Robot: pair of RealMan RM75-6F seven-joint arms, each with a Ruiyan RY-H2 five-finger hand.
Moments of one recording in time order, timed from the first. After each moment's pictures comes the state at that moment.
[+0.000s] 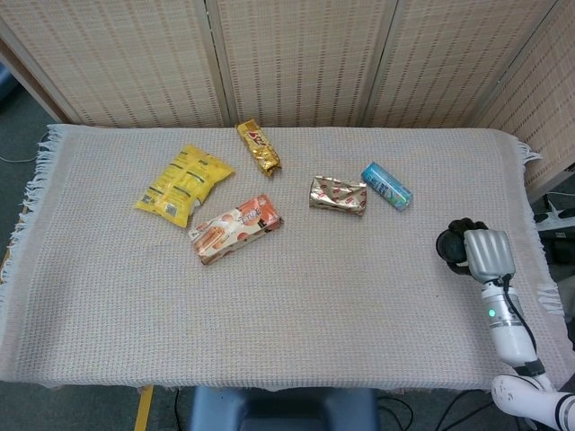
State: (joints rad) left arm -0.17 -0.72 -0.04 -1.59 1.48 1.32 -0.27; right arm 0.45 -1.29 0.13 -1.42 -1.05 1.18 -0.35
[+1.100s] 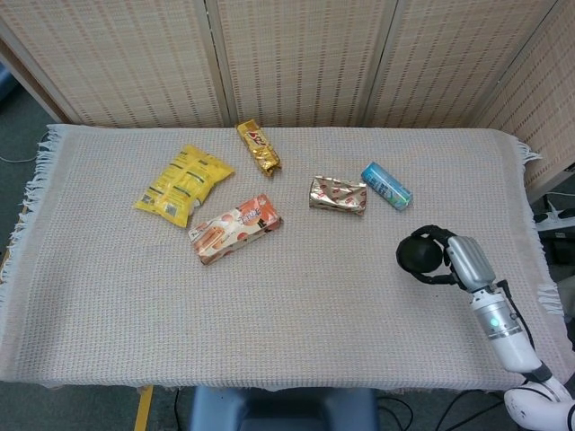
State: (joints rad) left arm -0.18 -0.71 -0.03 -1.60 1.48 1.30 -0.28; right arm 0.43 -1.26 0.10 -1.38 -1.42 1.17 0.38
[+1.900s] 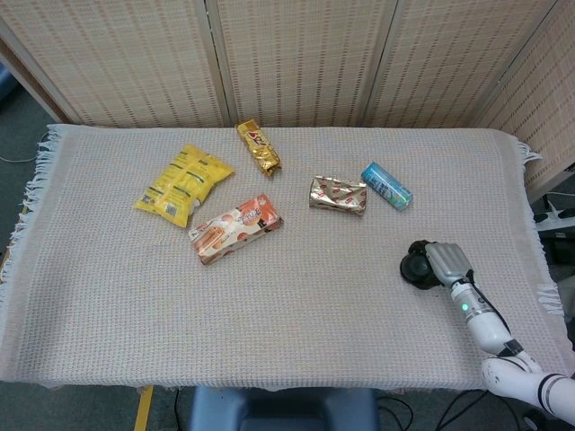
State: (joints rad) left arm -0.18 -0.70 -0.03 -1.61 1.48 1.29 -0.28; right arm 0.54 -1.35 0.11 -1.28 -1.14 0.79 -0.03
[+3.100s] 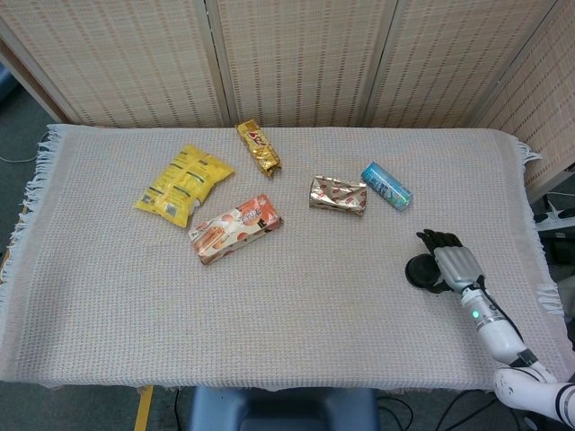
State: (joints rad) left arm -0.19 -0.70 -0.03 -1.61 1.47 1.27 -0.27; right arm 0.51 -1.27 0.08 -1.39 -1.14 0.86 -0.08
